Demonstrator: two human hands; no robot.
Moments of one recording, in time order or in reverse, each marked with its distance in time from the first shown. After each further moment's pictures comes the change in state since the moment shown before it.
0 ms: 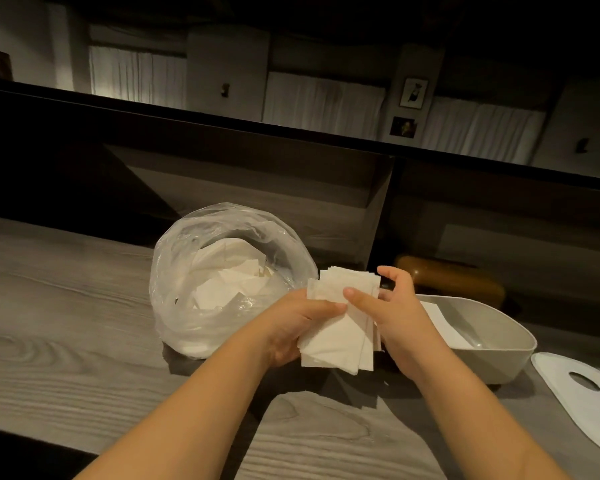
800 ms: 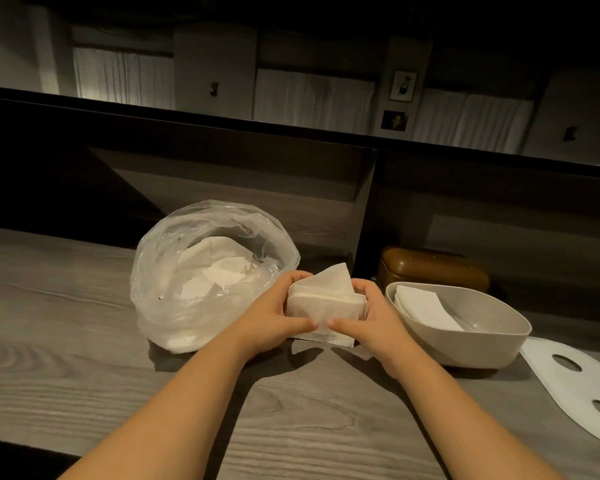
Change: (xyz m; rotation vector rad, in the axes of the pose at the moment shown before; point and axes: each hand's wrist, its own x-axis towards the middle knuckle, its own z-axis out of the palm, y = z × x) left_hand 0.014 -0.019 -0.028 0.560 0.039 0.299; right_hand 0.025 0.051 -0.014 -0.188 -0.153 -0.130
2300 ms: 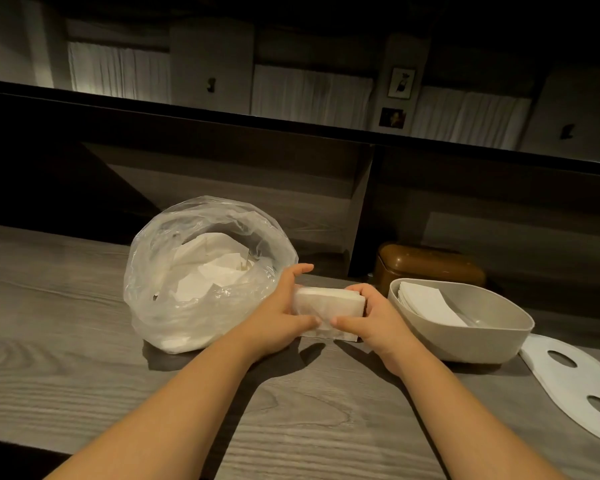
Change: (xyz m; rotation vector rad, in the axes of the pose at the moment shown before) left_hand 0.003 0.001 0.016 0.078 0.004 0.004; right_hand 0.002 0.007 -0.008 0.033 -0.024 0.056
